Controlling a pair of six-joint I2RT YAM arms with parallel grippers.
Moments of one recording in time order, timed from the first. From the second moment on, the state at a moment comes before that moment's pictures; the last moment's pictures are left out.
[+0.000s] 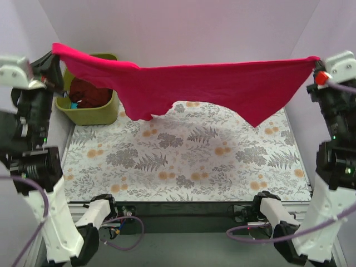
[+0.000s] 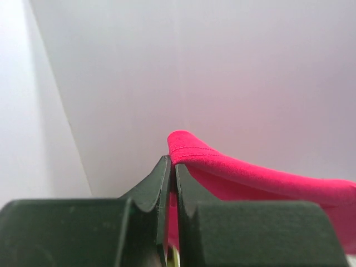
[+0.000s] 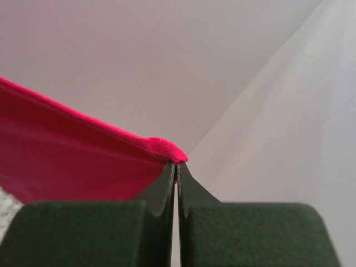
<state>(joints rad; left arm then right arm) 0.15 1.02 1.83 -0.36 0.26 -0.02 -0.16 1.01 1.84 -0.61 -0.34 -0.49</state>
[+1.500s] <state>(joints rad) -0.09 1.43 1.08 -0.22 0.34 0.22 -0.16 1.32 0.93 -0.24 -0.44 -0.73</state>
